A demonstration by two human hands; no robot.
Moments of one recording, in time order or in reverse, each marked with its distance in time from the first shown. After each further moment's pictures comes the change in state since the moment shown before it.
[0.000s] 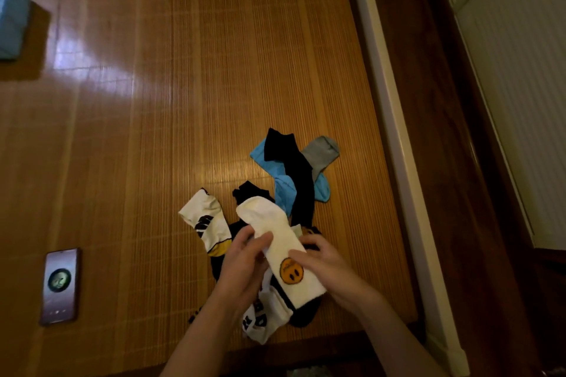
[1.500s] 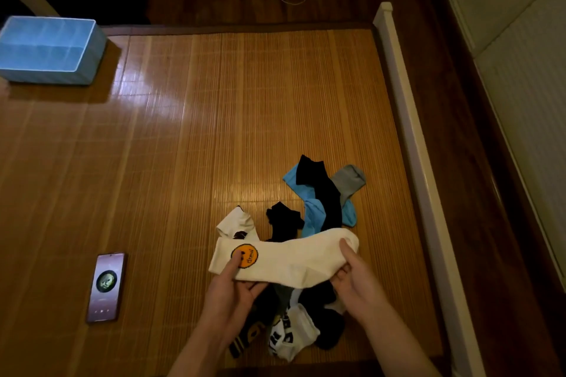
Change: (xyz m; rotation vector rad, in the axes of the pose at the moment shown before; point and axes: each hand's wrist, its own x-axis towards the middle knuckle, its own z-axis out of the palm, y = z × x) left_hand -0.055 0.051 -0.058 -0.352 0.165 0.014; right_hand -0.001 -0.023 0.033 0.799 0.226 0.024
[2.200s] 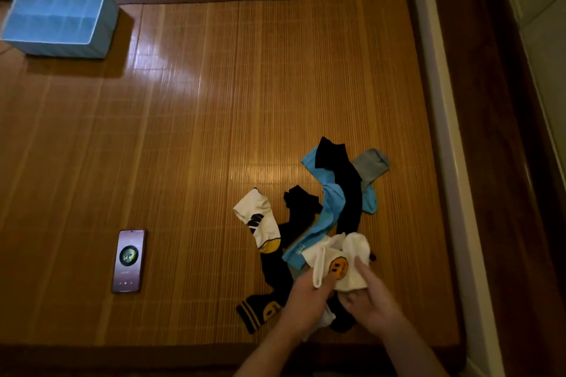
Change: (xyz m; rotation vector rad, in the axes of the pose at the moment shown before) left_hand 0.002 -0.084 0.019 0.903 -0.265 0.123; right_hand 0.015 0.036 -0.044 -0.031 0.049 0.204
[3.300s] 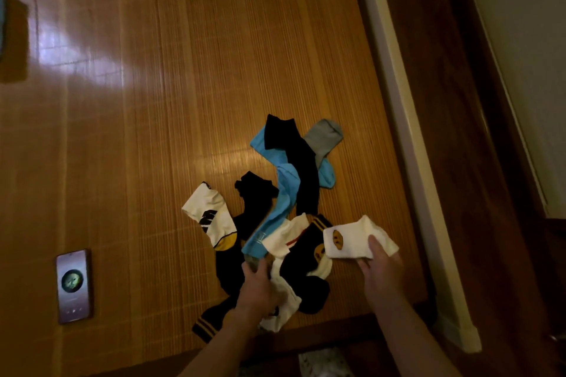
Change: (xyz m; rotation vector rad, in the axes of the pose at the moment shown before) left_hand 0.070 -0.092 -0.023 0.965 -0.073 -0.229; right_hand 0.013 -0.043 -0.056 0.126 0.395 -0.459
